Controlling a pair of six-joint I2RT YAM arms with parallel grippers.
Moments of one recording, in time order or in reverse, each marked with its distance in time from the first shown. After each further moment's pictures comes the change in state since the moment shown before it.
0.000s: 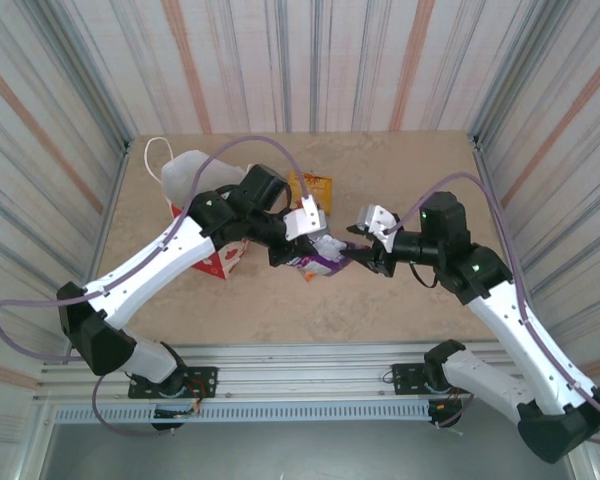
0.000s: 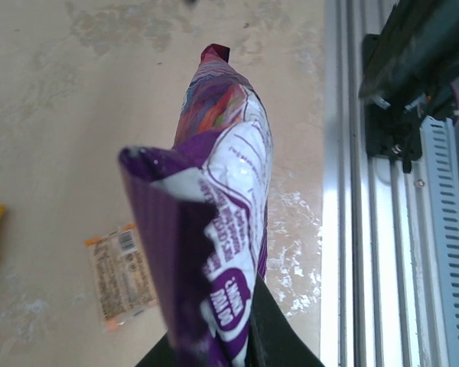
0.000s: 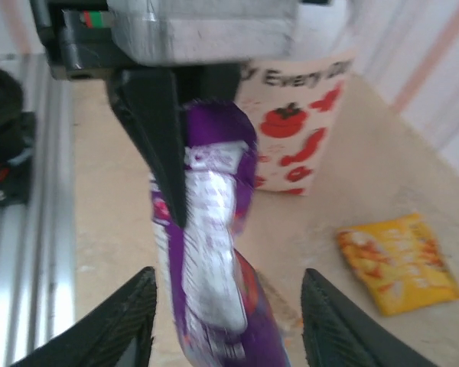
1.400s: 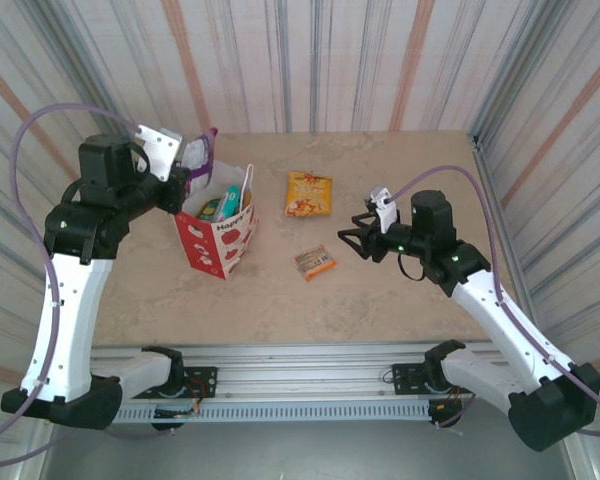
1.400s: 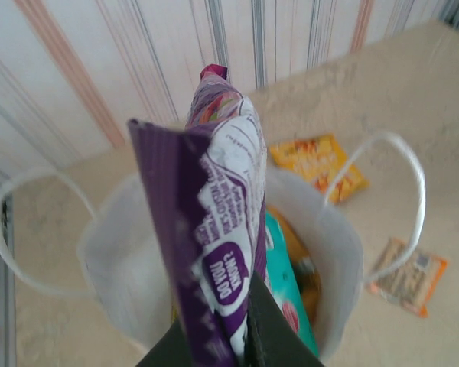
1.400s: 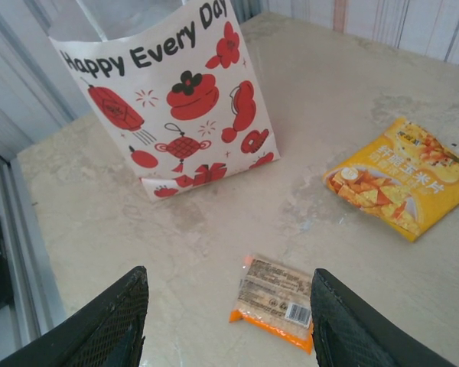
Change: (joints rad) left arm 0.562 -0.323 0.143 -0.130 -0.364 -0.278; right arm -0.047 0.103 -0.125 0.229 0.061 0.404
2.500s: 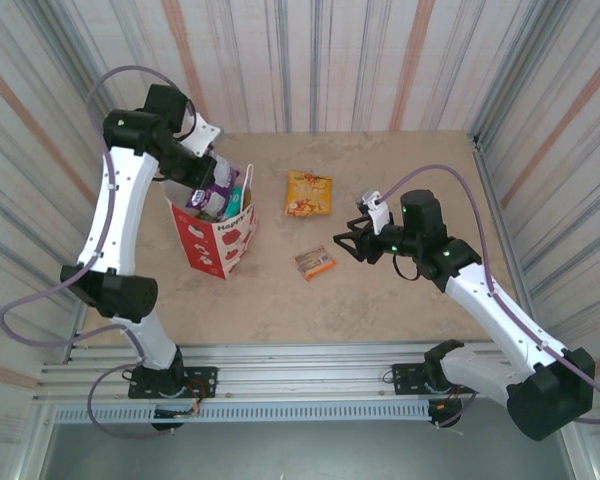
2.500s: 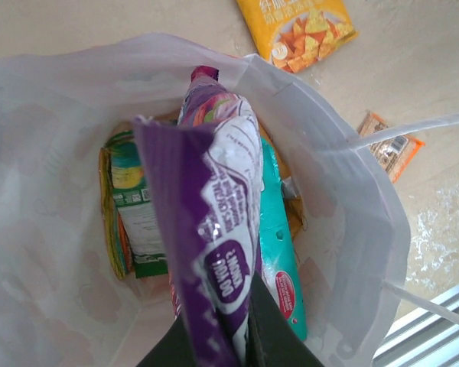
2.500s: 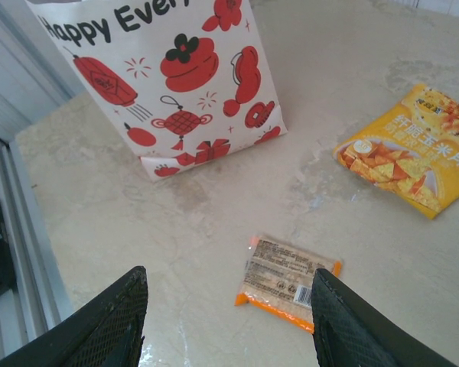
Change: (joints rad) left arm 0.000 0.624 0.556 -0.532 0.084 0.035; right arm 0.021 0.060 0.000 -0.017 0.012 0.000
